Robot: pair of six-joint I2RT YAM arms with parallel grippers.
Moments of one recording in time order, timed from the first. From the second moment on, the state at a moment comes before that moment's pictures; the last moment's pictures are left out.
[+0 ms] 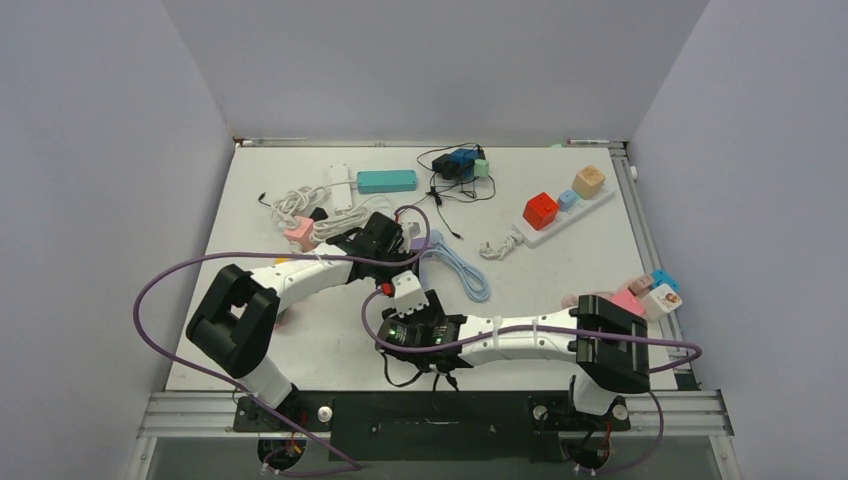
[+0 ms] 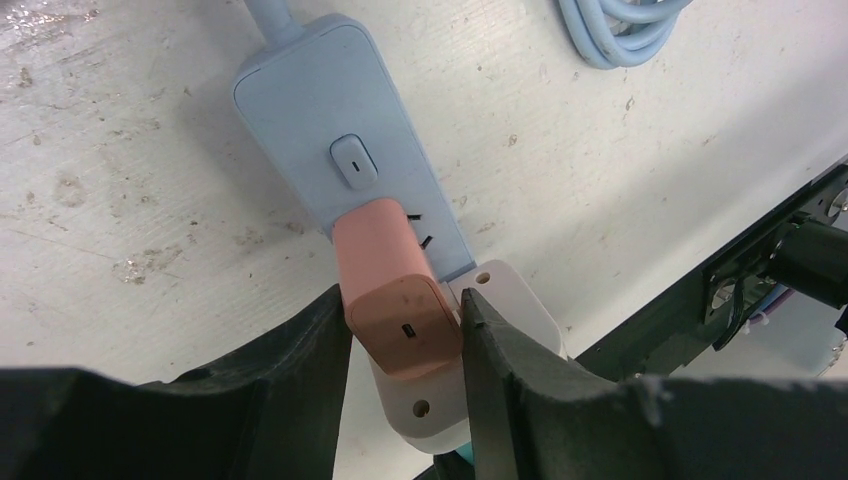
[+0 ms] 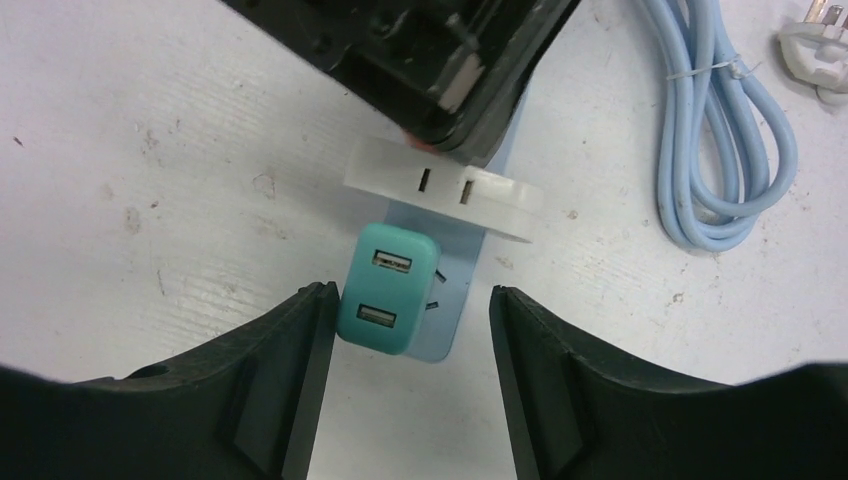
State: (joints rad) left arm -0.64 1.63 1.00 -0.41 0.32 -0.49; right arm 1.36 1.65 1.05 -0.47 0.74 0.69
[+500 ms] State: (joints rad) left arm -0.64 1.62 1.00 -0.42 0.31 -0.48; right arm 1.40 1.79 1.17 -0.57 0.83 0.80
